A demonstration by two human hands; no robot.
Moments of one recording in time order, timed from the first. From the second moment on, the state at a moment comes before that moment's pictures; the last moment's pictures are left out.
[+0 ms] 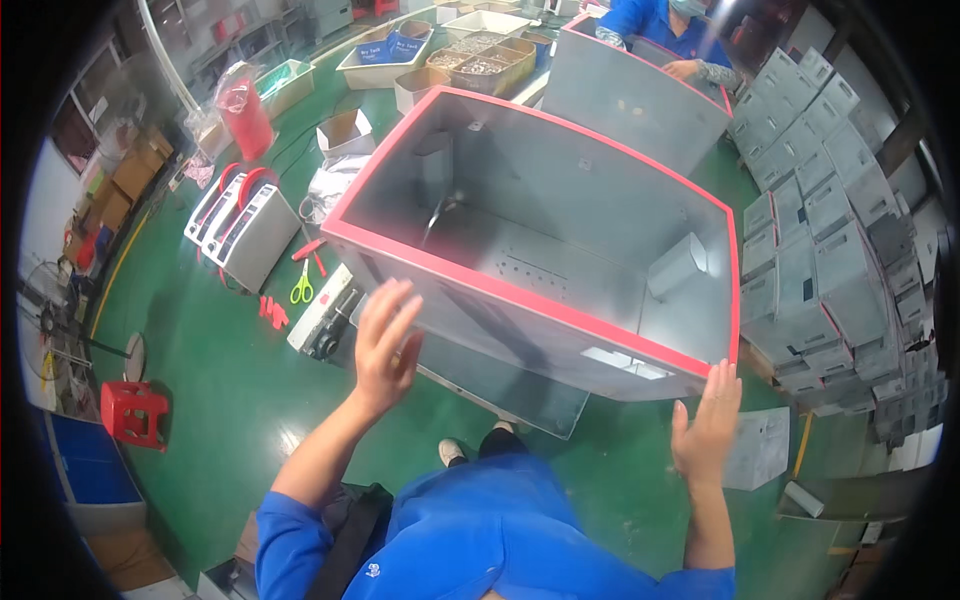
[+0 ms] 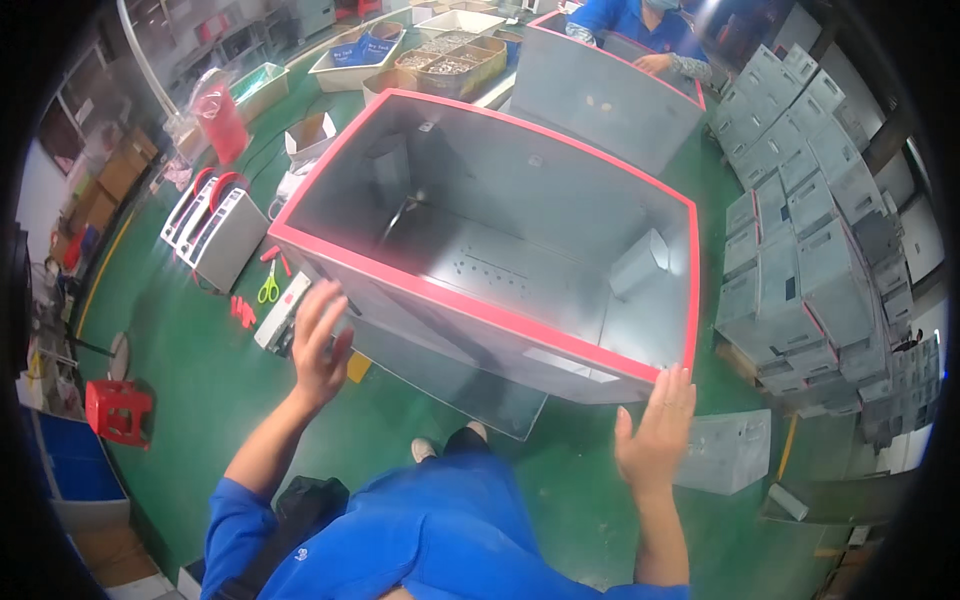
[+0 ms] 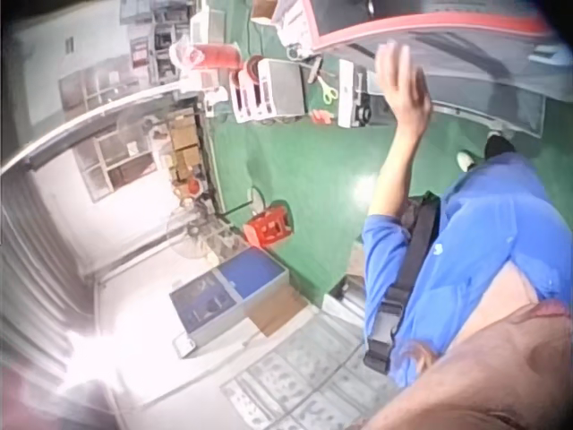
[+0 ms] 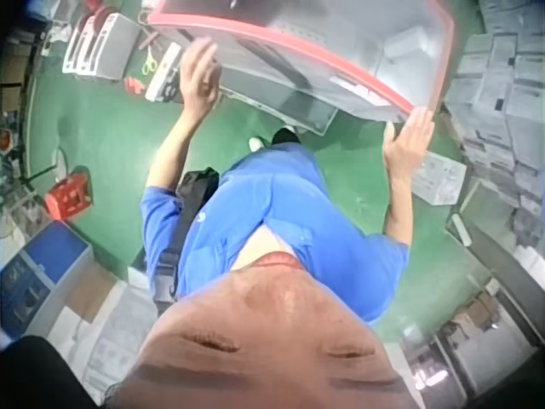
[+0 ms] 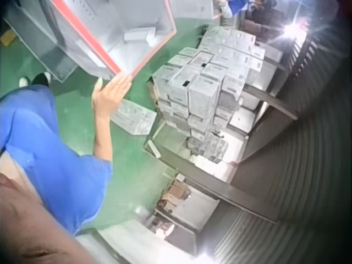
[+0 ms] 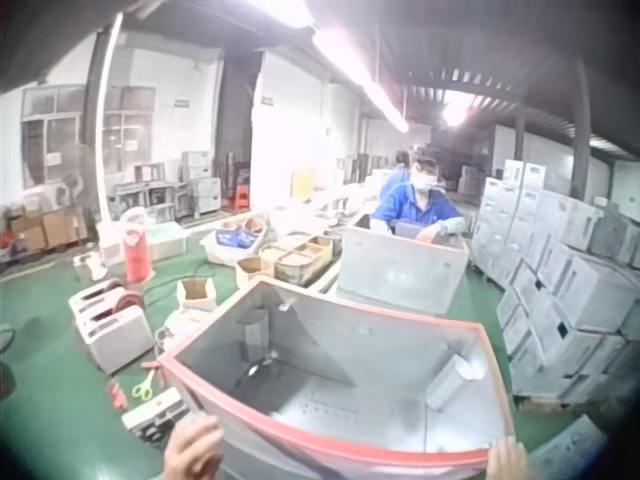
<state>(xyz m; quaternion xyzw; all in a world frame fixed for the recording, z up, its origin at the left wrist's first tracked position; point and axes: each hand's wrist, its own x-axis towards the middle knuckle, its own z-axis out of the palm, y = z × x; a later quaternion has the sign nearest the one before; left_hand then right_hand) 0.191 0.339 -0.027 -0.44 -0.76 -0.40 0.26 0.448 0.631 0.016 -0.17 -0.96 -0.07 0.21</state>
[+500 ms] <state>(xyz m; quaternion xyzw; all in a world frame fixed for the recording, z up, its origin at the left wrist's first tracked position) 0.104 0.348 -0.062 -0.19 -0.72 -0.65 0.12 0.282 0.597 -0.030 0.14 -0.83 -0.27 0.46</state>
